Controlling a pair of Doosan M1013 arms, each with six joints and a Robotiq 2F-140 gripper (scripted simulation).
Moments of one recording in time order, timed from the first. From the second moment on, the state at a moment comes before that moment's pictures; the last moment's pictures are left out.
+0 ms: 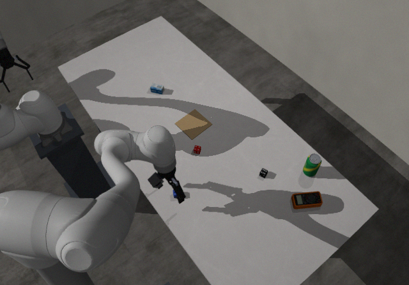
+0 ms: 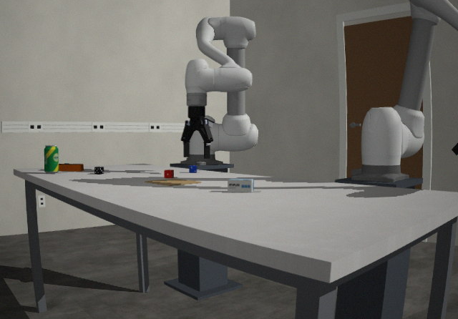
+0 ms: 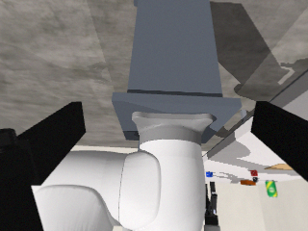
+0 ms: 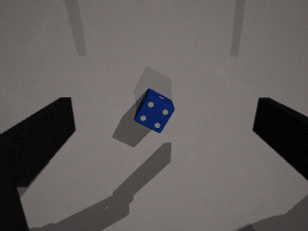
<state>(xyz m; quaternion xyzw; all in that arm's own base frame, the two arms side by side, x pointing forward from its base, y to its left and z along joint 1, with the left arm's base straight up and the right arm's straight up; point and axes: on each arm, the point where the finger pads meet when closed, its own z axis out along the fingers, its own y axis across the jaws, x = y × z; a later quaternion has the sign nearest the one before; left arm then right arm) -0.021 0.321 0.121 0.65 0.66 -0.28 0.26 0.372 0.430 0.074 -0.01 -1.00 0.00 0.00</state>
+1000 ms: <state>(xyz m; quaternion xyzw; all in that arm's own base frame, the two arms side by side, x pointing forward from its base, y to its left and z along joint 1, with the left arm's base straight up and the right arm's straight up) -0.021 0.321 0.121 0.65 0.66 -0.28 0.26 0.412 0.454 0.074 -0.01 -1.00 0.00 0.00</state>
